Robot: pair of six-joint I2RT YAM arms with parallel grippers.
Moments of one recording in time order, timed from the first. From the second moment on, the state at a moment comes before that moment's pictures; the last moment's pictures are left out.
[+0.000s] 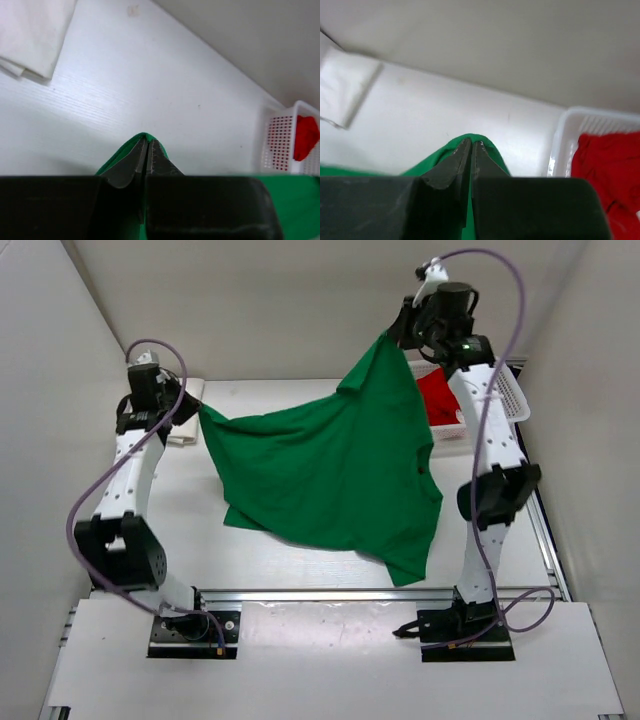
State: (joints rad) left arm 0.09 1.50 1.41 -0.38 0.13 -0.58; right arm 0.20 1.99 2.37 -0.59 -0.26 0.12
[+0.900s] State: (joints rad) left arm 0.22 1.43 1.41 -0.28 0.19 -0.59; right arm 0.13 1.32 1.53 -0.22 -0.38 0.24
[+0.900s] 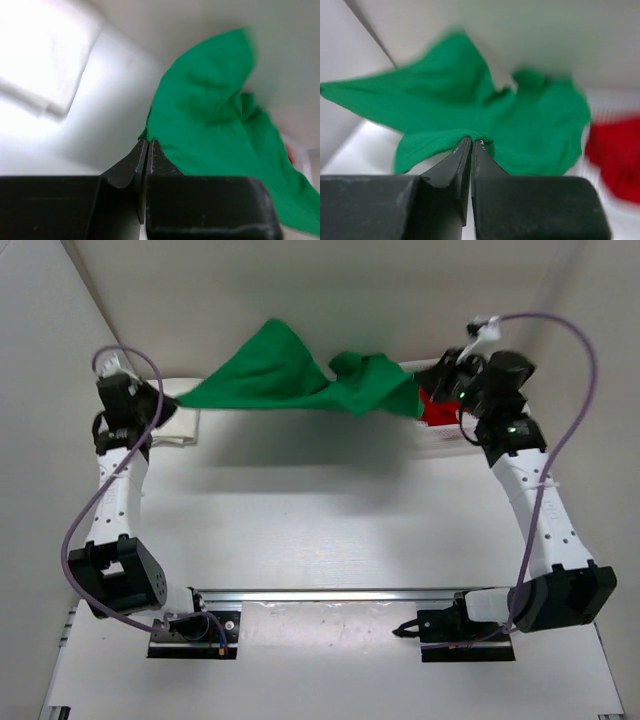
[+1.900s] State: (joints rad) left arm 0.09 1.01 1.21 -0.55 0.26 -0.50; right arm 0.47 0.77 1.11 -0.74 -0.12 0.37
